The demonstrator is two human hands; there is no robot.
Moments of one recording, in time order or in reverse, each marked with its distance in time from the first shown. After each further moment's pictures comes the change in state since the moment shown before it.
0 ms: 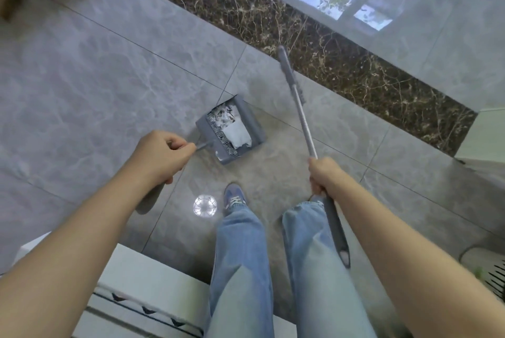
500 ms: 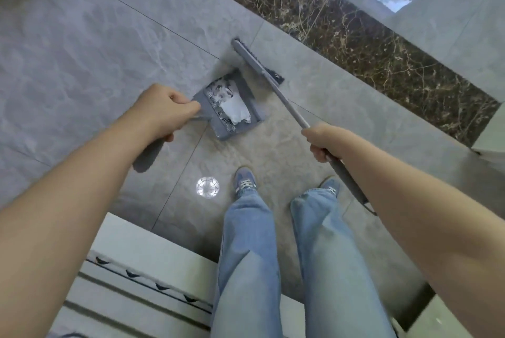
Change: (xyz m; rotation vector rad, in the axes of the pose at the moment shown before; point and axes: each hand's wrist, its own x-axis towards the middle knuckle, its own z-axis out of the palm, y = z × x) left_hand 0.036 -0.013 -0.042 0.081 -0.036 -0.024; right_hand 0.002 -0.063 0.044 -0.234 -0.138 0.067
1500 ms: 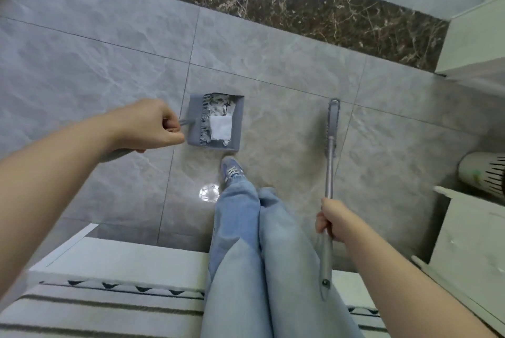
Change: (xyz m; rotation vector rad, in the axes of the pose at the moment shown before) left_hand -0.033 0.023 0.047 0.546 -0.455 0.415; right_hand -0.026 0.265 0.111 0.934 0.027 0.399
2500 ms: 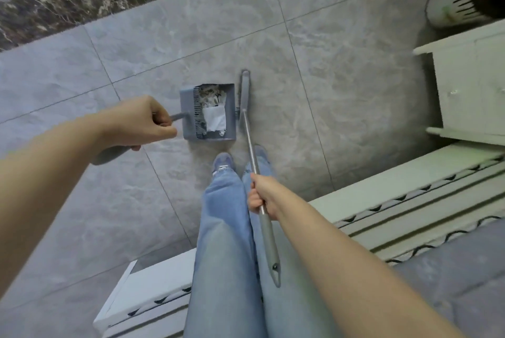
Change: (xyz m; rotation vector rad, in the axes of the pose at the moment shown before) left_hand 0.029 0.153 0.091 0.418 -0.215 0.131; right_hand -0.002 0.106 0.043 0.711 -0.558 0.199
